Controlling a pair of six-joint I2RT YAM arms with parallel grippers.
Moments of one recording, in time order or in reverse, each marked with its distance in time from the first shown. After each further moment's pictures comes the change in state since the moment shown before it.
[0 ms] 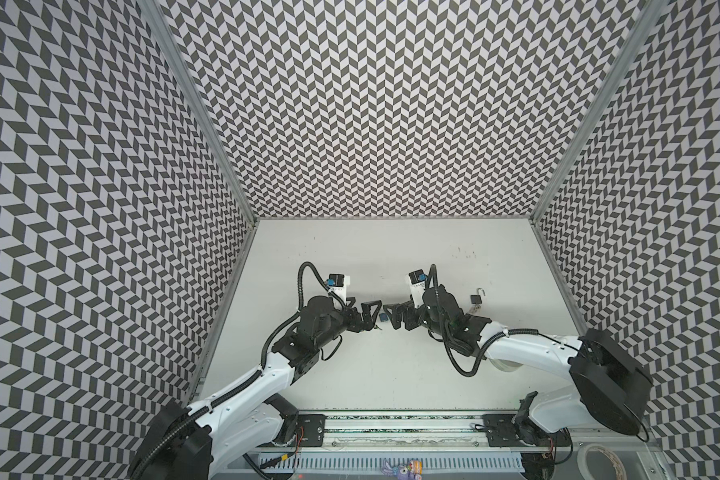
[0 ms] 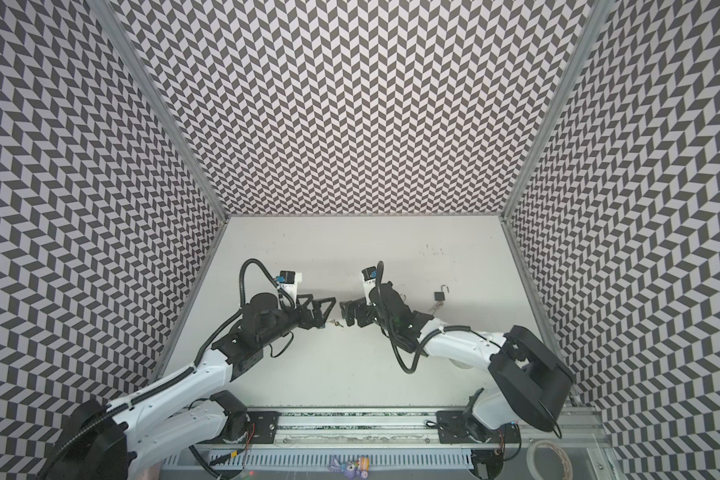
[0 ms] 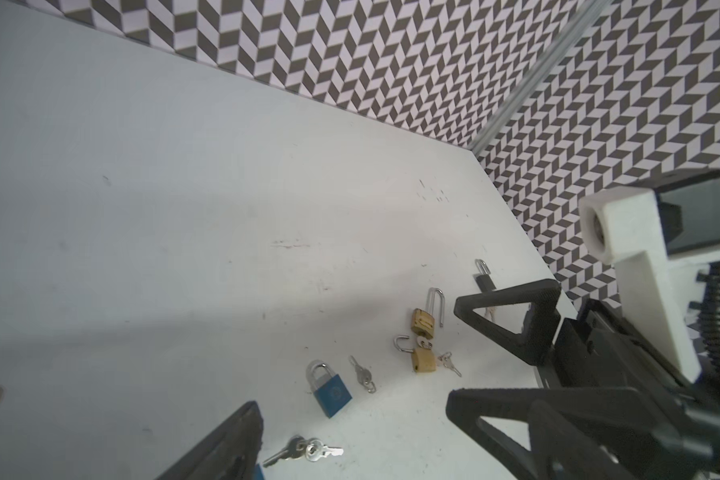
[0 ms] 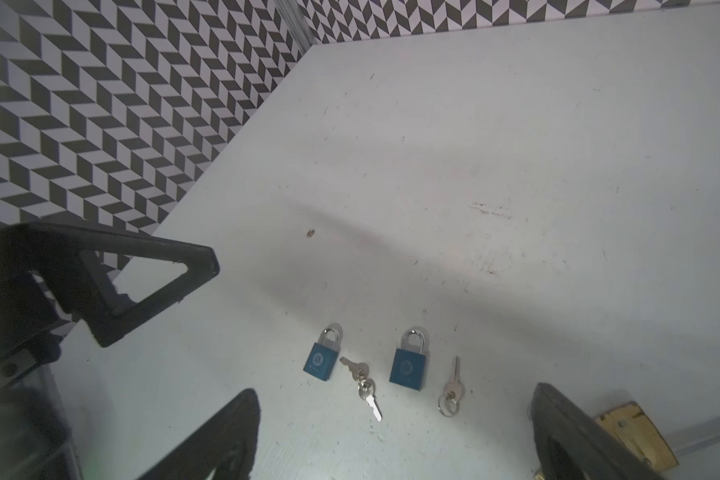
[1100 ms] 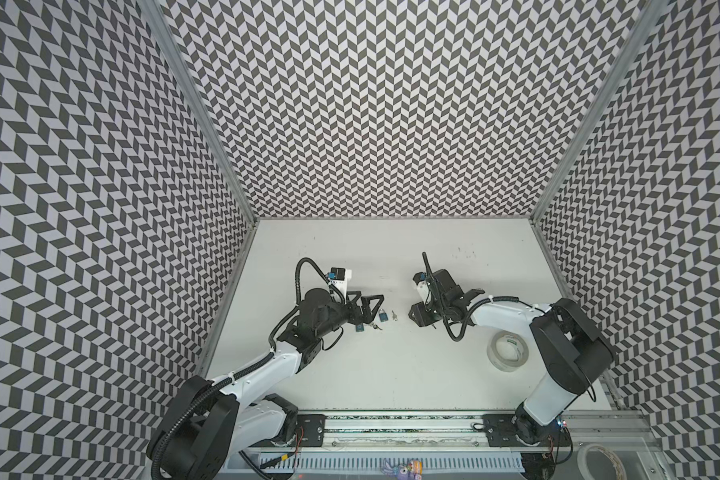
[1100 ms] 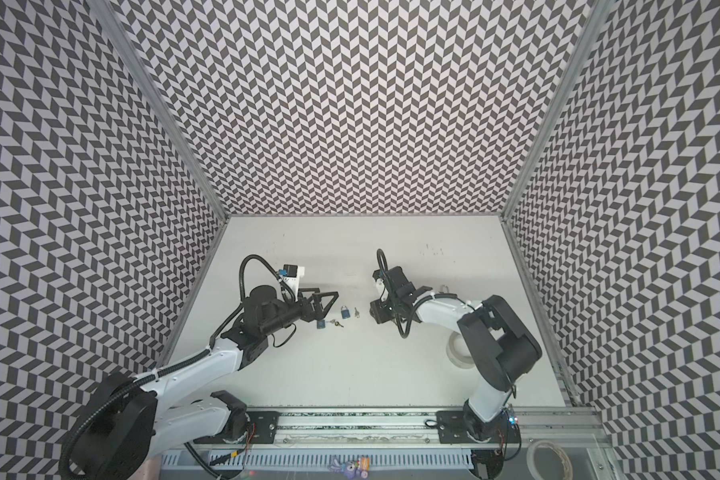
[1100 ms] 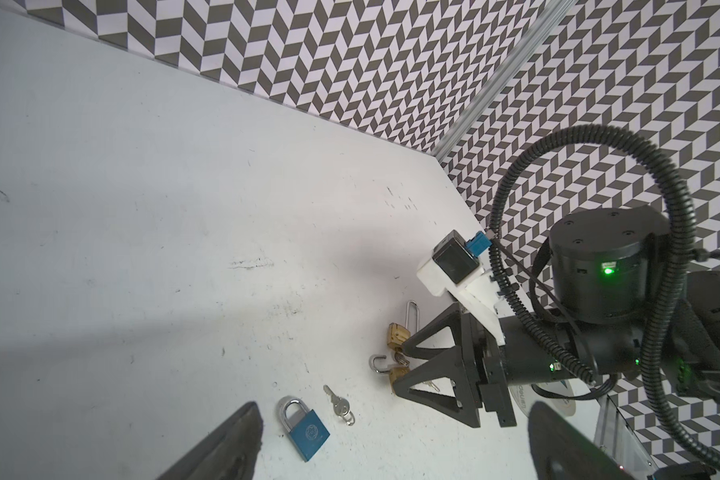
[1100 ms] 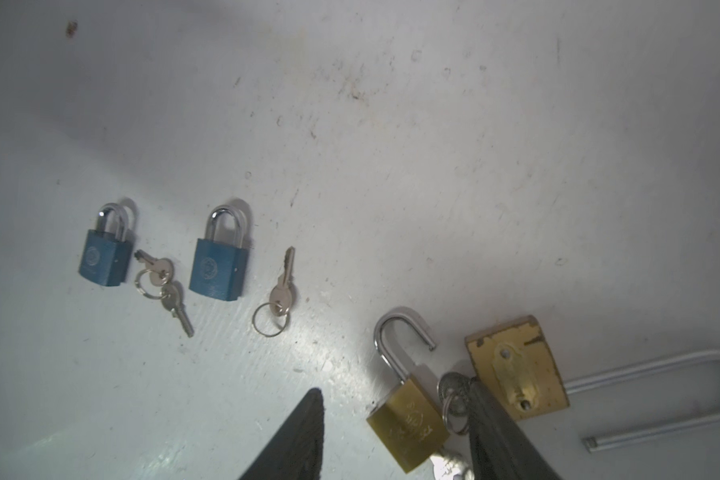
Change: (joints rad) left arm 0.130 0.128 -0.009 0.208 0.238 -0.005; right arm -0.238 0.275 0.214 -0.410 -0.245 -0.220
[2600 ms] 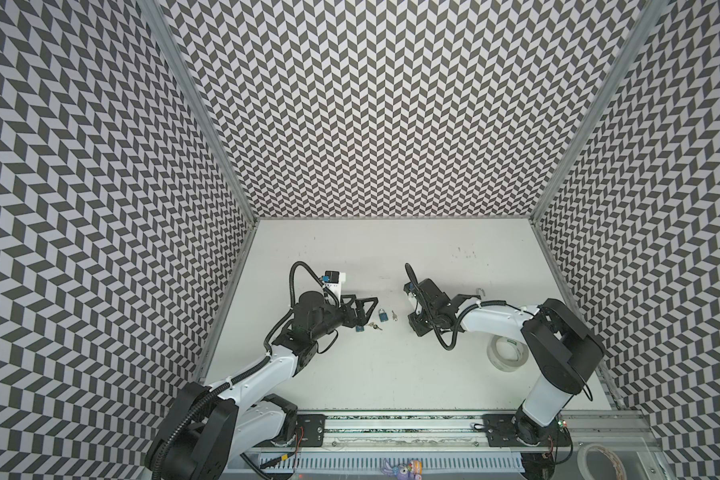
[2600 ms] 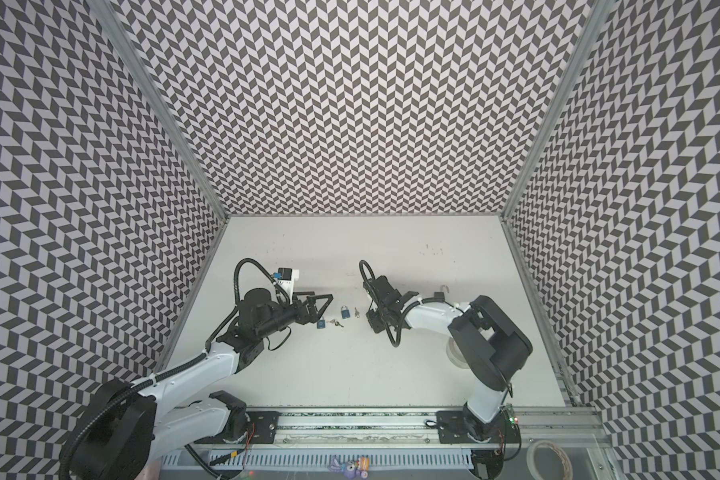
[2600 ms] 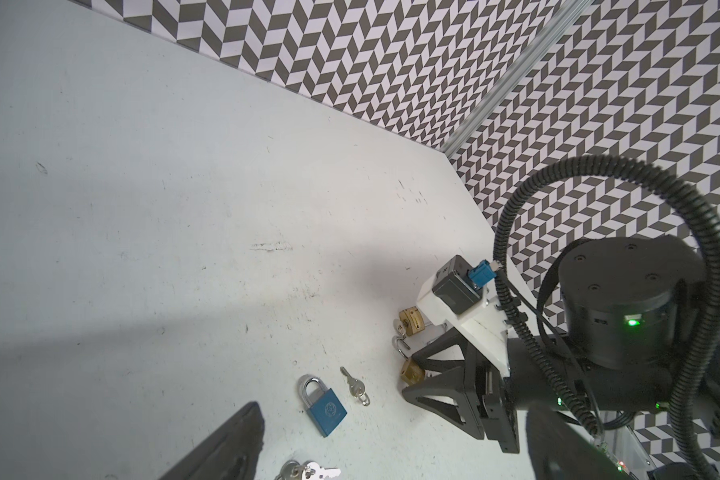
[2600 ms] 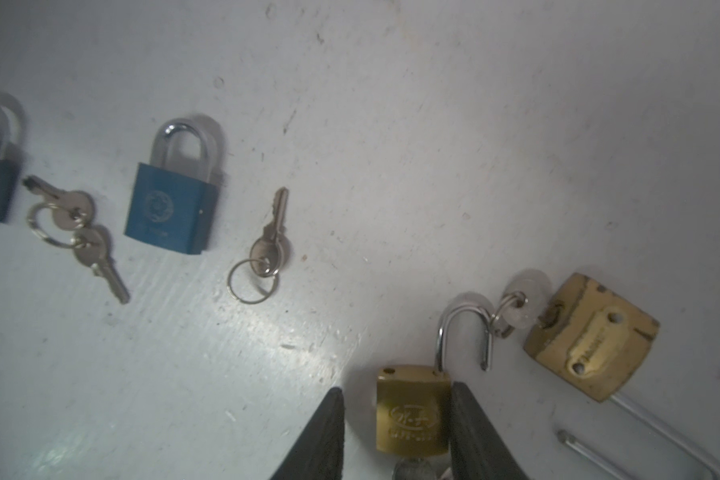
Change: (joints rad) left arm 0.056 -0.027 -0.042 -0.010 0.038 -0.004; right arm 0.123 0.024 0.018 -0.089 0.182 -0.037
